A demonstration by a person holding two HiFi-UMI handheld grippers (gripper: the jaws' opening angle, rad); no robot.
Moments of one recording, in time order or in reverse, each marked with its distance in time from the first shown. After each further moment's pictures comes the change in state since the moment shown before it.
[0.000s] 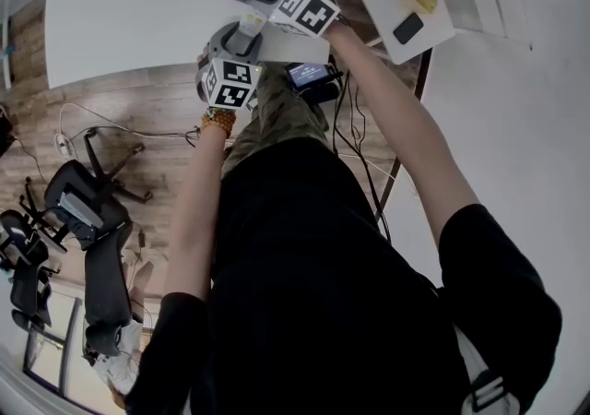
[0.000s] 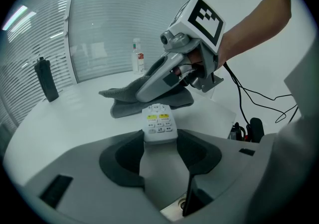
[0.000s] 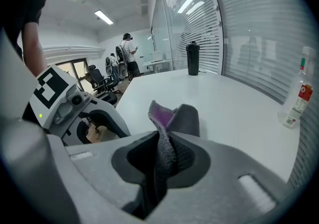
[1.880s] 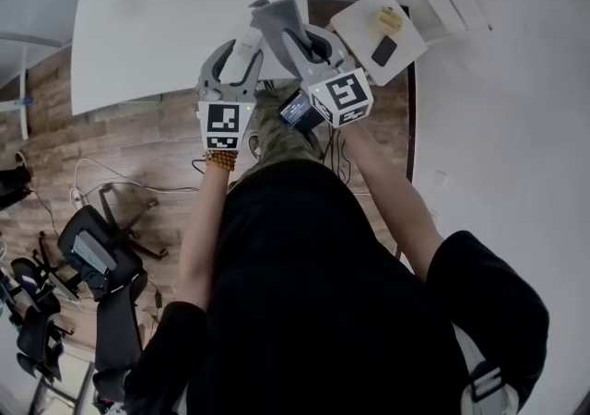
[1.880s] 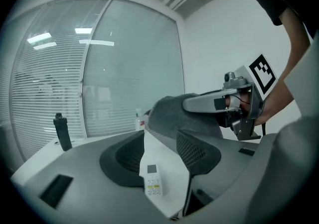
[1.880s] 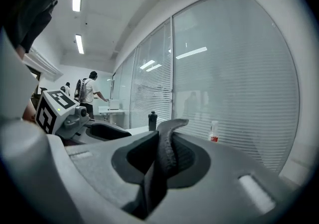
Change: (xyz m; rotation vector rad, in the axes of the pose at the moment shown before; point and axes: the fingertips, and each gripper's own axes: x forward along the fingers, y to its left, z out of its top) left arm -0.172 -0.040 0.148 0.119 -0.559 0.053; right arm -0.239 0.092 0.078 0.111 -0.598 -0.652
